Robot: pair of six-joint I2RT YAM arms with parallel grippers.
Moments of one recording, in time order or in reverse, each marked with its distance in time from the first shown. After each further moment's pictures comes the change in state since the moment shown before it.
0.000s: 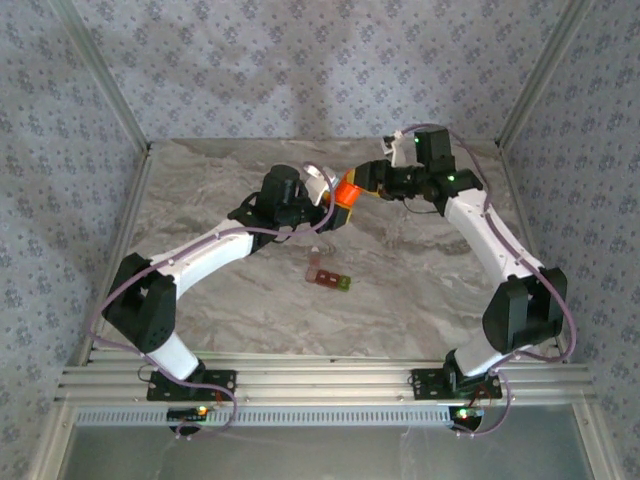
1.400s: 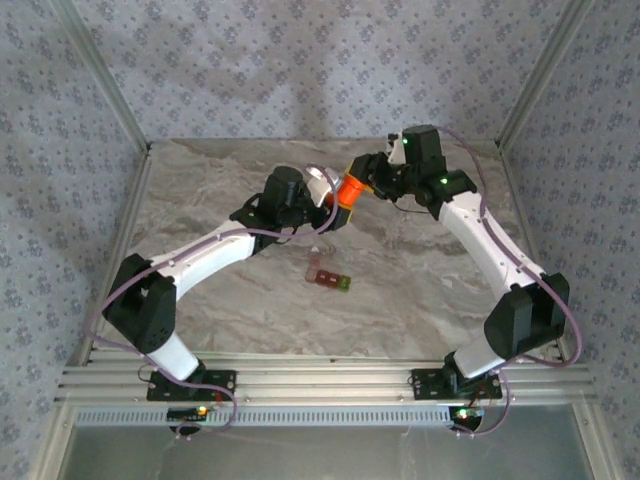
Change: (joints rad) left arm -0.020 0.000 0.003 -0.011 -0.074 0.051; right arm 0.094 -0.027 0.027 -0.010 0.300 0.333
